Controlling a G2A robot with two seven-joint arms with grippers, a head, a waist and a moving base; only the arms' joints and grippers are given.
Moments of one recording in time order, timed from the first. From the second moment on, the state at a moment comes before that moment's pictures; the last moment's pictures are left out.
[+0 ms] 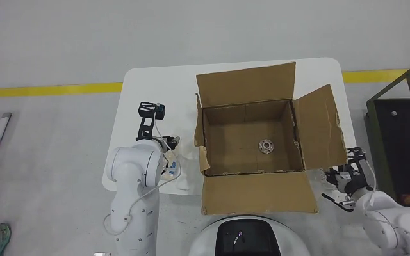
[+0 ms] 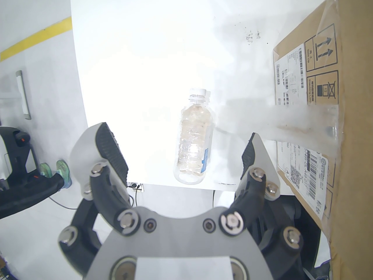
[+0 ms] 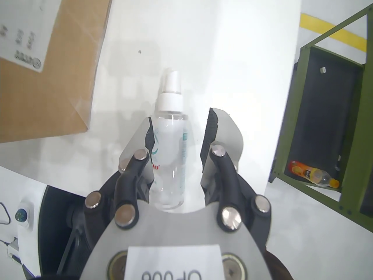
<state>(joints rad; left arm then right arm) 0.96 -1.50 -1.41 -1.93 1.66 -0.12 -1.47 -1.74 -1.23 1.74 -2.06 -1.18 0.00 0.63</state>
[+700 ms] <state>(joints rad) 0.96 -1.50 -1.41 -1.93 1.66 -0.12 -1.47 -1.41 -1.21 1.65 -2.35 -1.01 -0.10 0.64</state>
